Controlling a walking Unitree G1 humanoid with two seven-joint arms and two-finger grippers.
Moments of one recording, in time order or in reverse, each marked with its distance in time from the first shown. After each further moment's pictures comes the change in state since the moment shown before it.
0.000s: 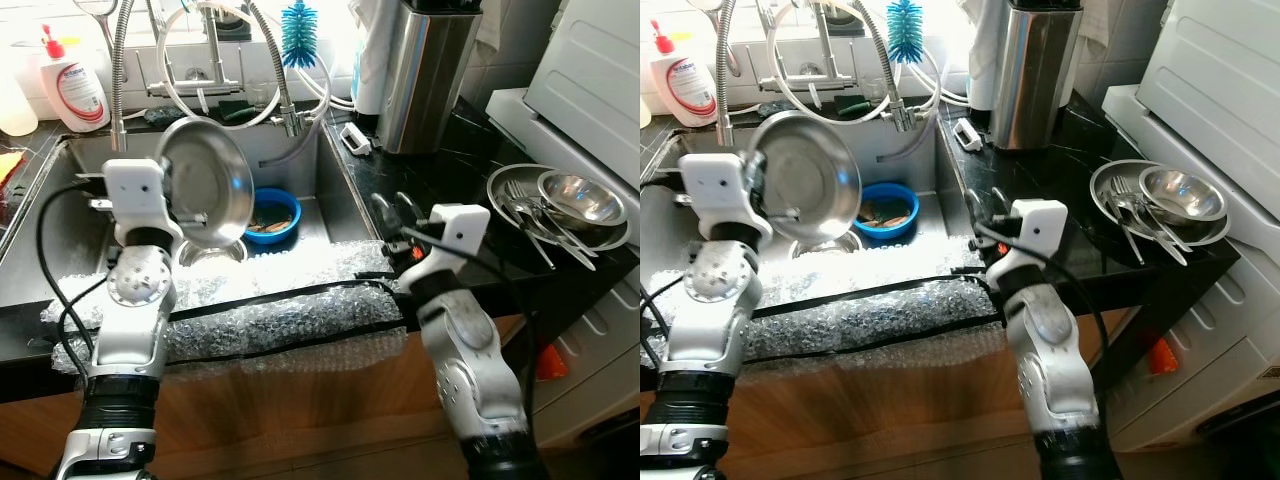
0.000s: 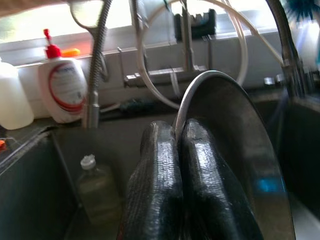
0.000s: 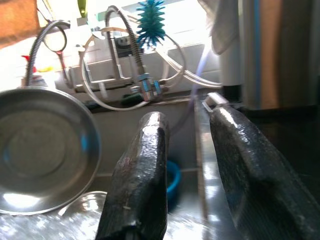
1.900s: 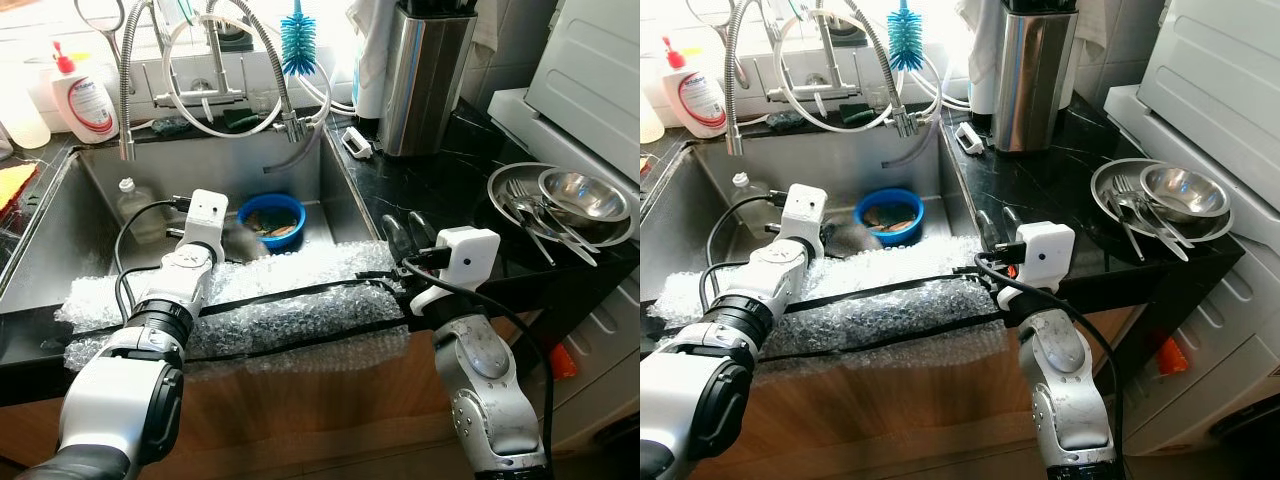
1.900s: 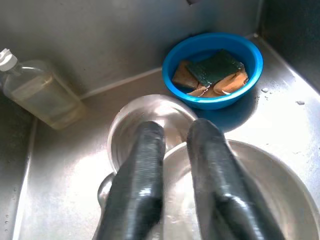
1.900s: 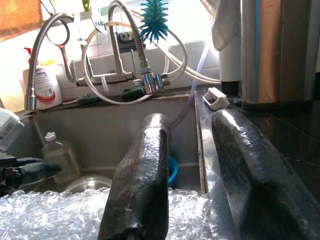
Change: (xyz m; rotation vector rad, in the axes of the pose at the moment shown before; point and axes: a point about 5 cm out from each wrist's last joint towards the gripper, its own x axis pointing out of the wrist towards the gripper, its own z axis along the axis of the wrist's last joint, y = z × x) left arm 0.037 -0.042 -0.065 0.072 0.567 -0.210; right arm -0.013 0.007 -0.006 -0.035 0.033 -0.007
